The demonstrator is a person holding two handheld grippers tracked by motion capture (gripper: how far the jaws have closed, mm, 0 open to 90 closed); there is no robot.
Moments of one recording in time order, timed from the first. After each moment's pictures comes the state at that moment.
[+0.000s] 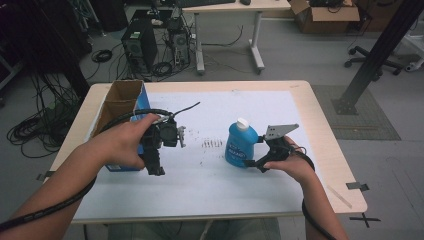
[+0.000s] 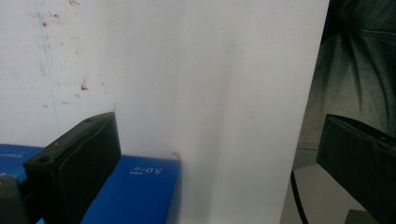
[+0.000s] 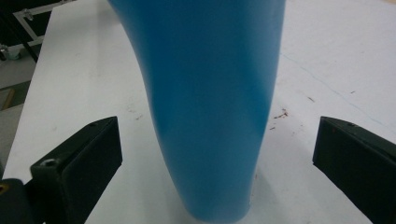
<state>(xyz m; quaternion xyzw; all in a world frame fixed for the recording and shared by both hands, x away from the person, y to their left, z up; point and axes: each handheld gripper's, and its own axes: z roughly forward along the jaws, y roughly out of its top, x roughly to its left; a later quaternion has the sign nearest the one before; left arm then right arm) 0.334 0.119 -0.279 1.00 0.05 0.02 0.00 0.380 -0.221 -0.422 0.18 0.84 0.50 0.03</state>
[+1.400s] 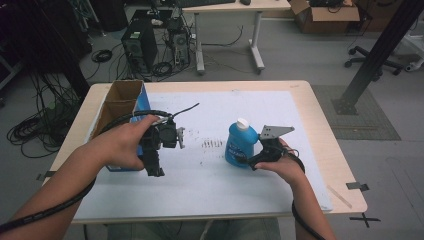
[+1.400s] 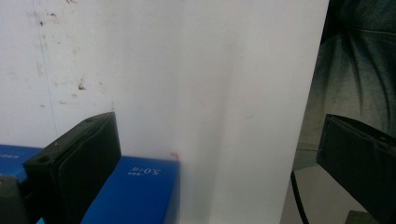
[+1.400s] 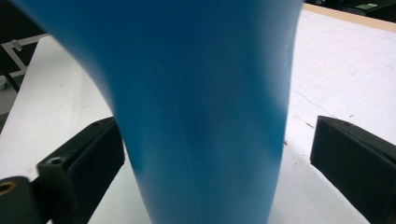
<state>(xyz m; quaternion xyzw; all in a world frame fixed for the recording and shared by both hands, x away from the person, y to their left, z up) 0.333 0.120 -0.281 1.00 0.05 0.02 0.00 0.381 -0.205 -0.431 0.20 0.81 0.54 0.06</state>
